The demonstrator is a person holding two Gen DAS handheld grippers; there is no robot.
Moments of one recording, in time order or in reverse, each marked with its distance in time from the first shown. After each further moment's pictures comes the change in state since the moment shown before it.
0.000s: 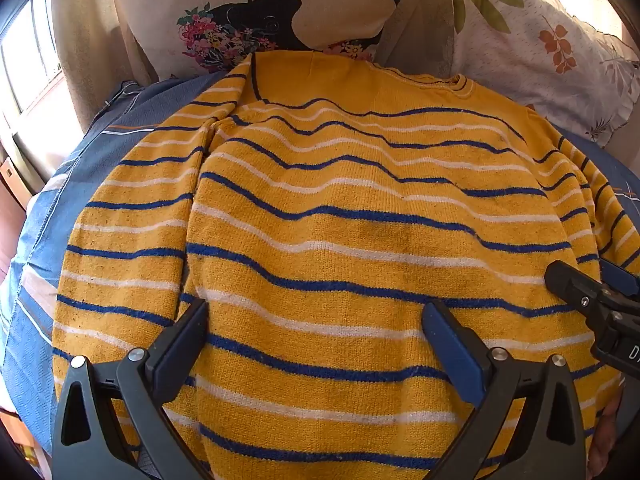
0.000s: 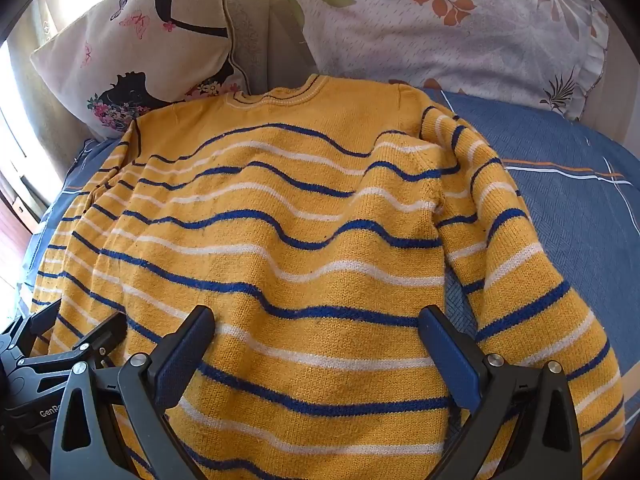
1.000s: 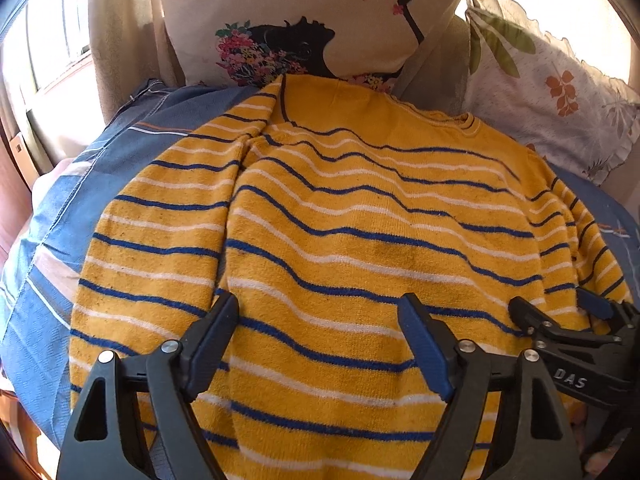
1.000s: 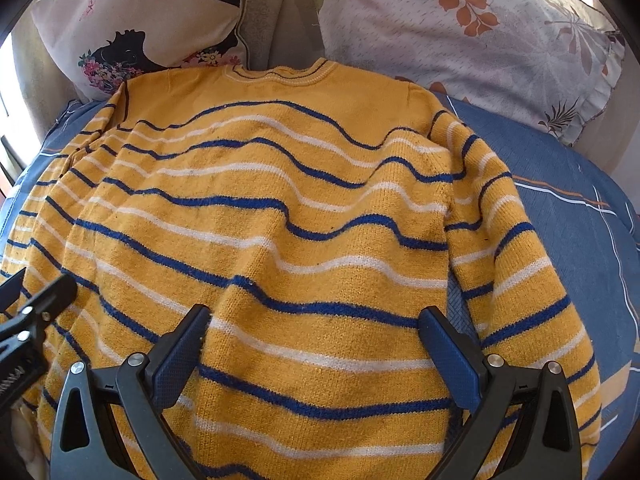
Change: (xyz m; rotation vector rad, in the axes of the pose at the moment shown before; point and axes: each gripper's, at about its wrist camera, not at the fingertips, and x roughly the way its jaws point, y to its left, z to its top) left arm -0.036 0.022 -0.002 -0.116 -0.078 -0.033; right arm 0.010 0.022 0.001 -0.128 0.001 -0.160
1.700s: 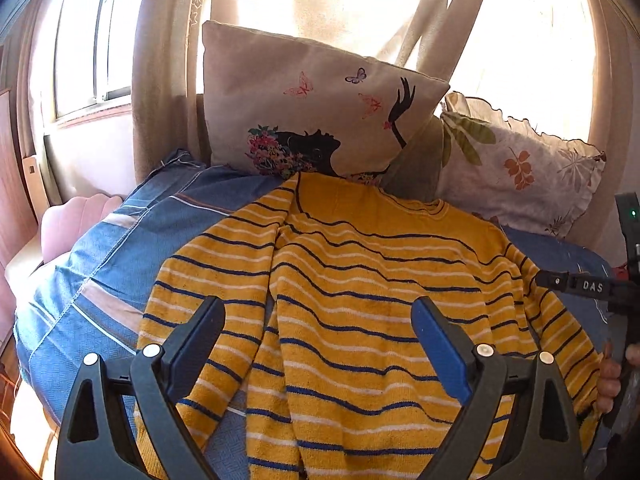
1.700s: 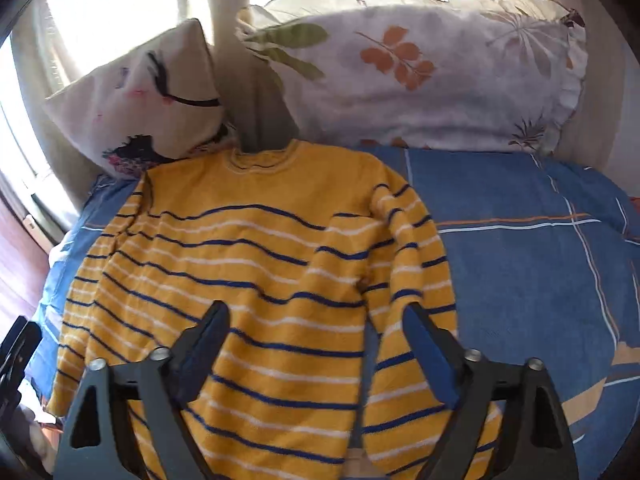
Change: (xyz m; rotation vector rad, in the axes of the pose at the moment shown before) left arm -0.085 0.020 -0.003 -0.009 -0.249 -0.042; right arm -0.062 -0.074 0.041 0.127 -0.023 0.122
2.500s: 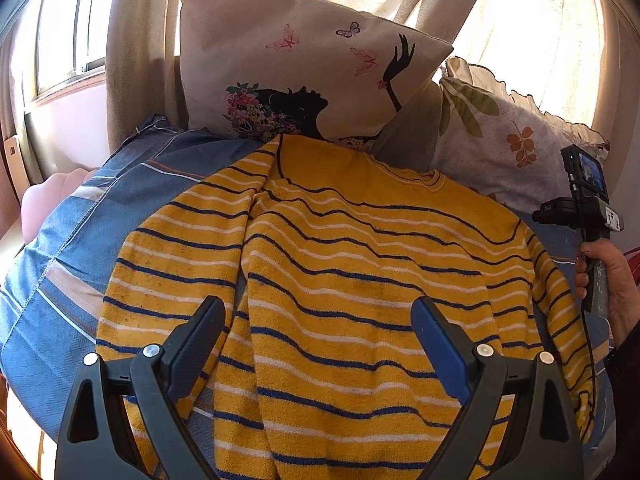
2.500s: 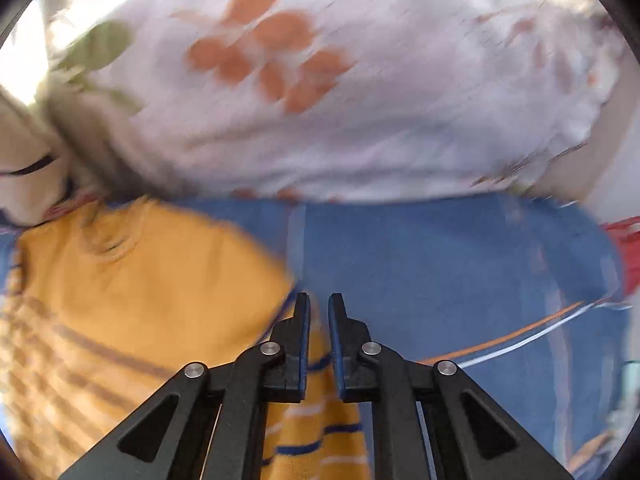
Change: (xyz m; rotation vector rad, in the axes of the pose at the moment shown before) left arm 0.037 -0.007 -0.005 -0.015 0.106 -0.049; right arm 0.091 -0.089 0.114 0.030 0.042 -0.301
